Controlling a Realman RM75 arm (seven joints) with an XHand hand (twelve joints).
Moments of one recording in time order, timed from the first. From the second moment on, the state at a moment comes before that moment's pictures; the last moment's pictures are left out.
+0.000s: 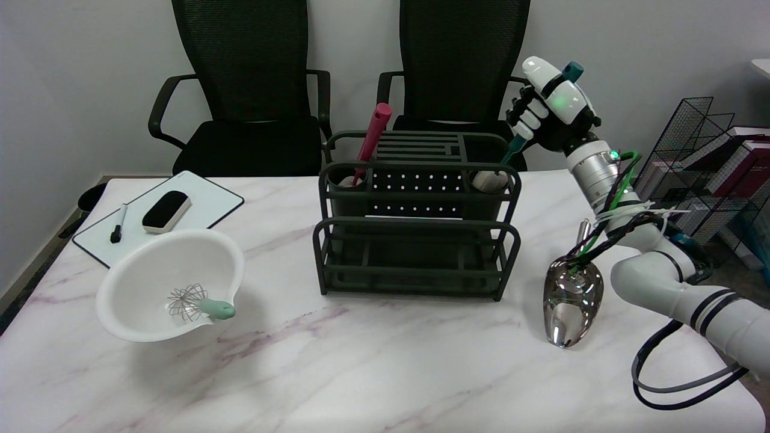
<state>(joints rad) 0.22 -0.83 -1.87 1.14 0.76 0.66 1.98</state>
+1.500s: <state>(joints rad) 0.10 -0.87 -1.73 1.08 0.77 0.90 1.98</state>
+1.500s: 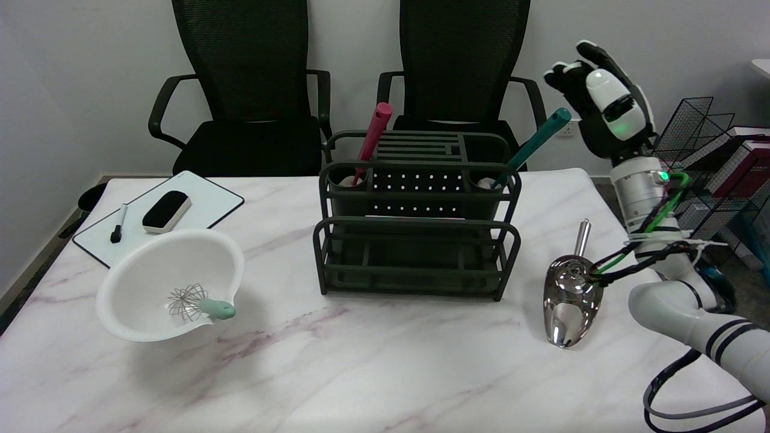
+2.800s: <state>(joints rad) -0.15 -1.05 -1.91 0.89 0.89 1.43 1.89</state>
